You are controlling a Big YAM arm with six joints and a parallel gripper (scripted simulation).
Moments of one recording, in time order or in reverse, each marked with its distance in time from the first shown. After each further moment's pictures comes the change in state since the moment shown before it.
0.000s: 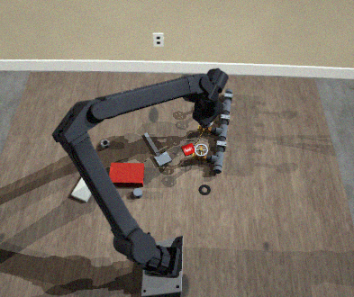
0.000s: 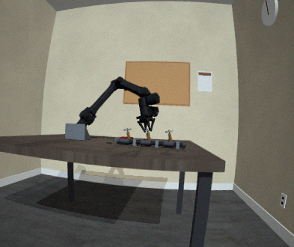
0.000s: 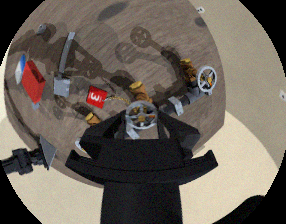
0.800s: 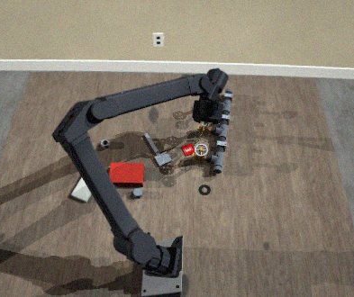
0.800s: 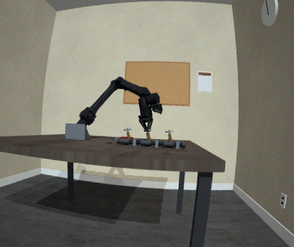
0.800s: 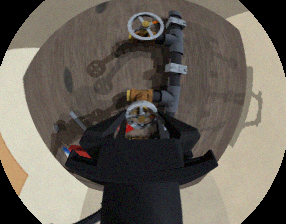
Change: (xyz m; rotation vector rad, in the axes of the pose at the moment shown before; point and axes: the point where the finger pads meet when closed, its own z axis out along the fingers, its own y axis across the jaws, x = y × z) arm 0.000 0.000 0.000 0.000 0.000 1.043
